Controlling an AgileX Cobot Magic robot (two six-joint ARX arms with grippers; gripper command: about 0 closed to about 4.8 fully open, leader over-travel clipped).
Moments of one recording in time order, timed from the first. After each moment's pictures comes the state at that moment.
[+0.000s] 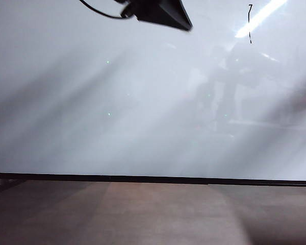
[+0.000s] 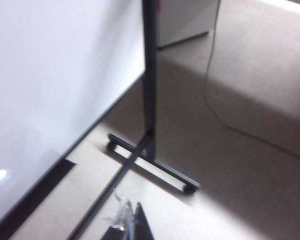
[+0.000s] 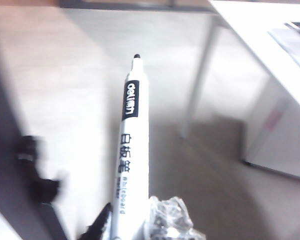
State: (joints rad) left arm -0.71 1.54 1.39 -0.30 0.28 0.21; right arm -0.52 1.78 1.26 0.26 -0.20 -0.11
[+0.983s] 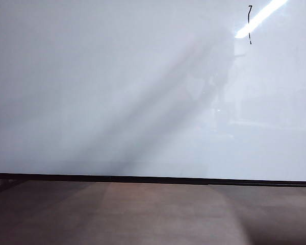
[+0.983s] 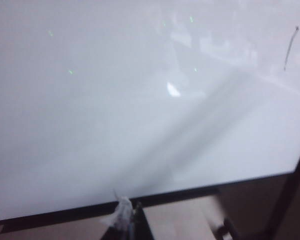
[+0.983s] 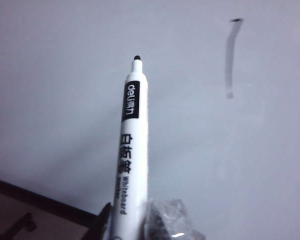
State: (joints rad) left arm -0.33 0.35 0.86 -0.49 -0.02 -0.02; right arm 0.13 0.80 0.78 0.05 -0.23 0.02
